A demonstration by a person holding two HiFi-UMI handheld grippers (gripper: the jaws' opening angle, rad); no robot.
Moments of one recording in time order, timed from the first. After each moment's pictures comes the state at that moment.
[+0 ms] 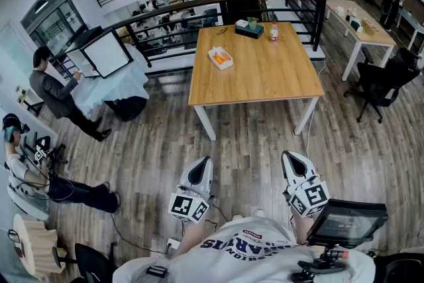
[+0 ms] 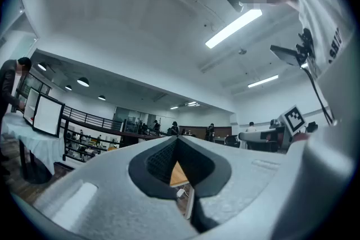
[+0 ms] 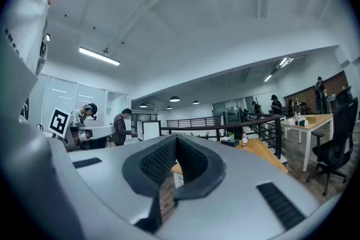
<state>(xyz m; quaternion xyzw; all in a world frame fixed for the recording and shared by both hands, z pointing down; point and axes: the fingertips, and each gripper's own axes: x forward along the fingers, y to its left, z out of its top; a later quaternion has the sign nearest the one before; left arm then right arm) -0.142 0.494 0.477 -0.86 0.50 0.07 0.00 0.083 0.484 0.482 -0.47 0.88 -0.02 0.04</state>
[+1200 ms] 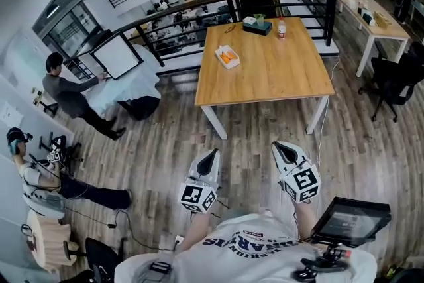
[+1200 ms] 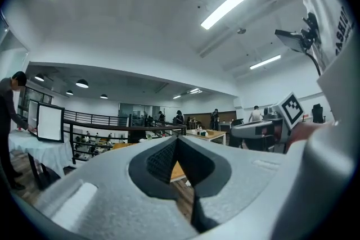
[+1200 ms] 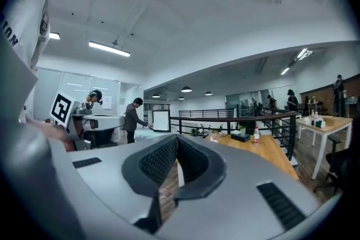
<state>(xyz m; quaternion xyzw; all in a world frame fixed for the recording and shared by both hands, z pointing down) -0.087 0.438 0.498 -0.85 0.52 0.00 0.02 0.086 0.414 0.512 -0.42 0.91 -0.02 -0.02</state>
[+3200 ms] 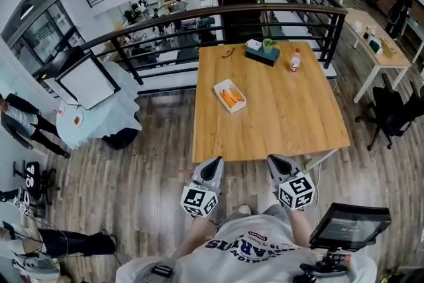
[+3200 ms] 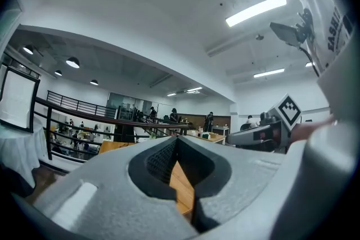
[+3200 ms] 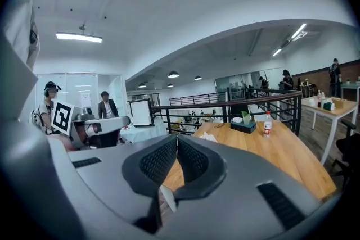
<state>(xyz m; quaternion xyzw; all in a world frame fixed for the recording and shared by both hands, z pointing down) -0.225 0.030 0.549 -0.89 0.46 0.02 -0.03 -0.068 0.028 0.566 -0.45 0.88 -0.10 -0.07</state>
